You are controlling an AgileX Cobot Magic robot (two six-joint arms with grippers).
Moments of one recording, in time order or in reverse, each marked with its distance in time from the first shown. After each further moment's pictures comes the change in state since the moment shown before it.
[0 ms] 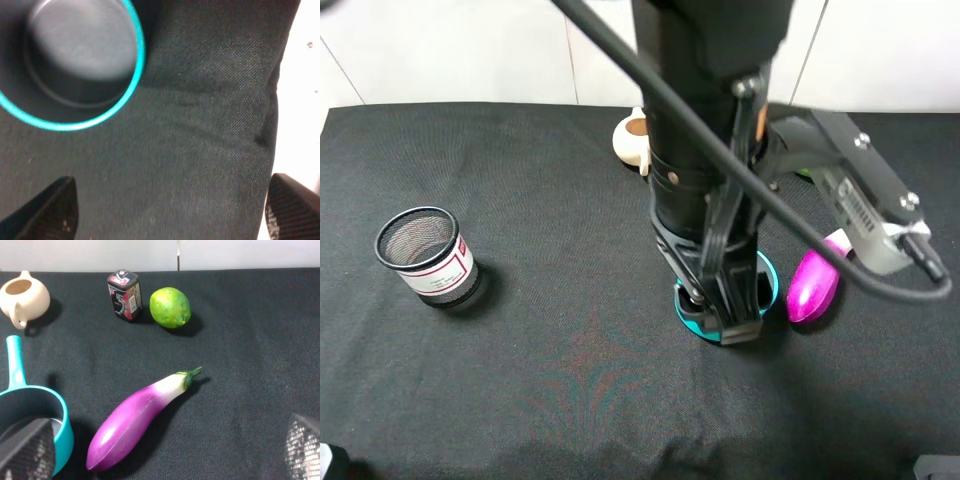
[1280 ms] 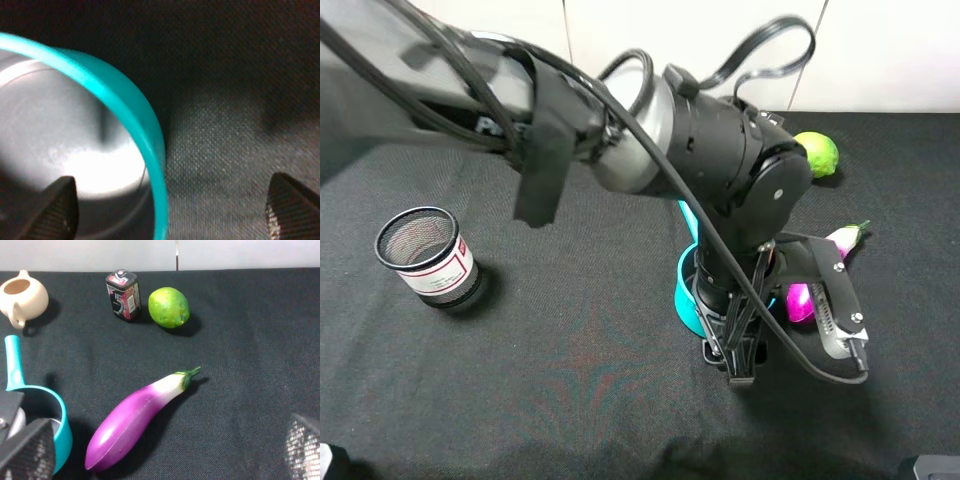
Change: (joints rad) left arm 0.000 0.301 0.026 -0.036 -0.318 0.203; right arm 0.000 0.000 0.000 -0.003 0.001 0.000
